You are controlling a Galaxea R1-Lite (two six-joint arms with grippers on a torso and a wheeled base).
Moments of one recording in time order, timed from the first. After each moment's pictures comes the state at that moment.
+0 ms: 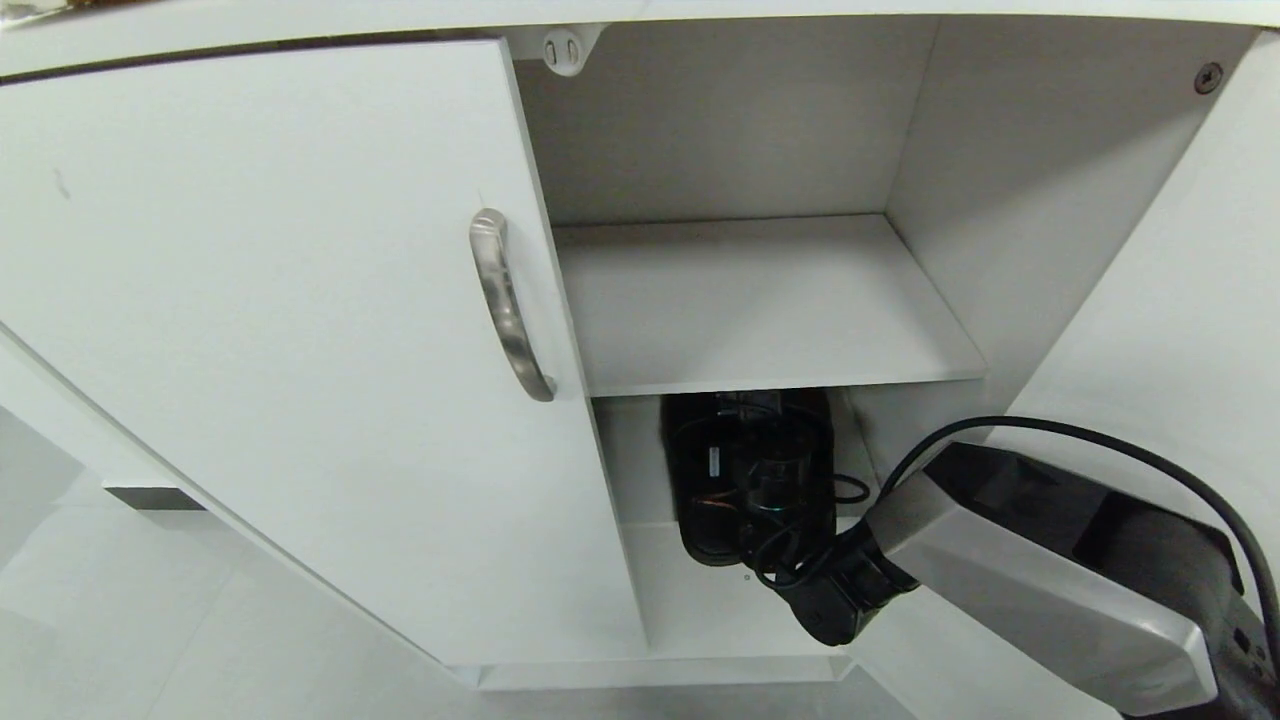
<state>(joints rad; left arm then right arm) 0.00 0.00 0.00 0.00 -0.07 0.02 0.73 2.50 -1.38 -1.18 -0.73 -0.03</state>
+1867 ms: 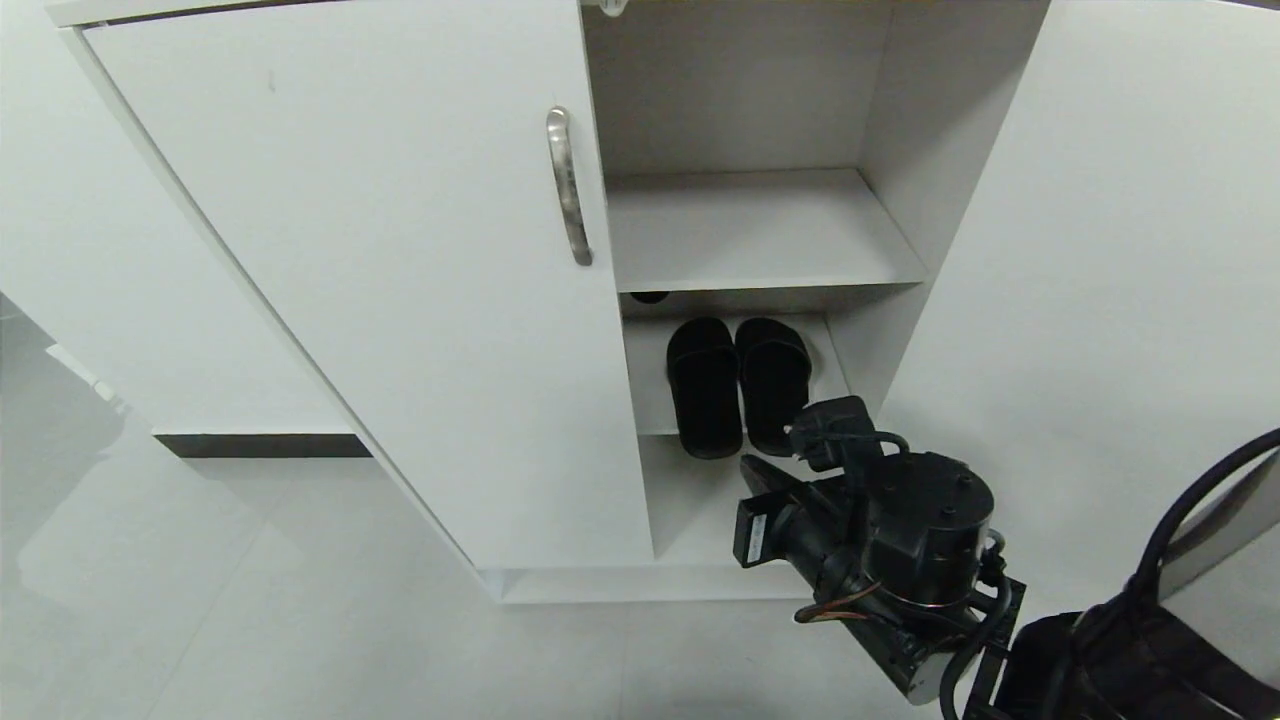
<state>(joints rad) 0.00 0.00 0.00 0.00 -0.07 0.01 0.88 1.99 -0.71 -1.23 -0.43 0.16</state>
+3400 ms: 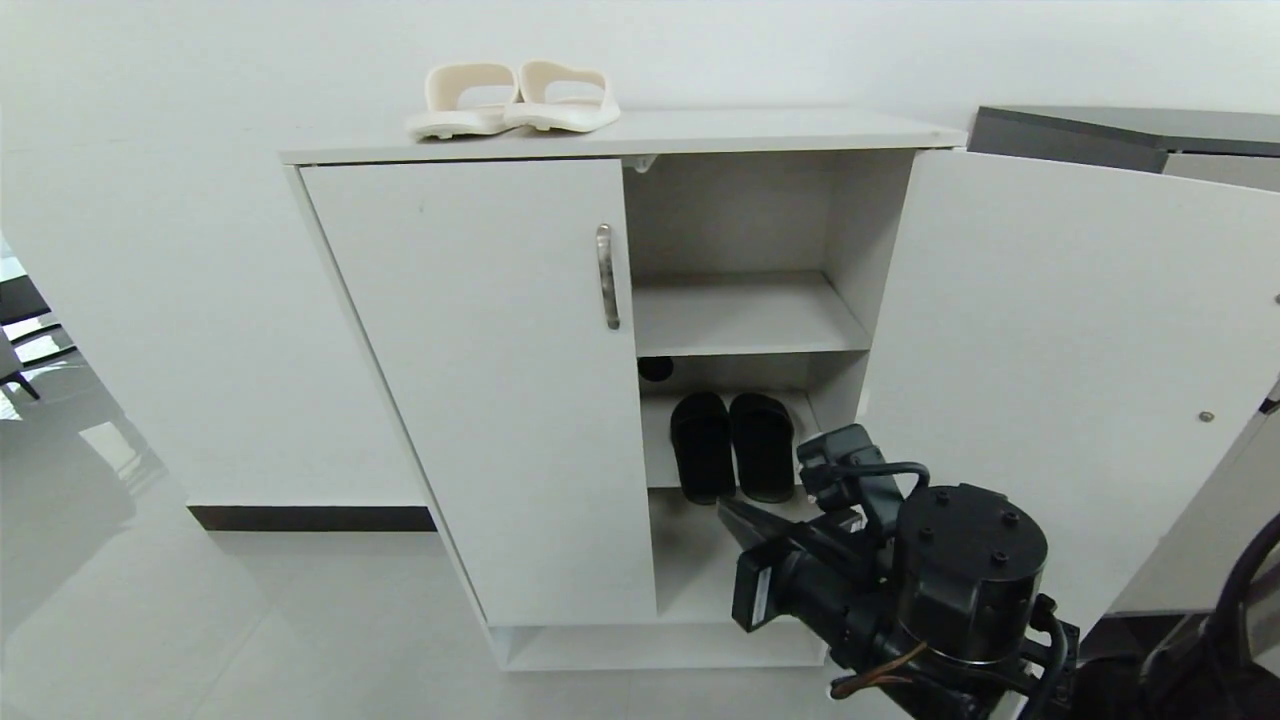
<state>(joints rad) 0.00 0.00 0.00 0.00 -0.07 0.03 0.94 1.92 -0.60 -1.23 -0.24 0.24</state>
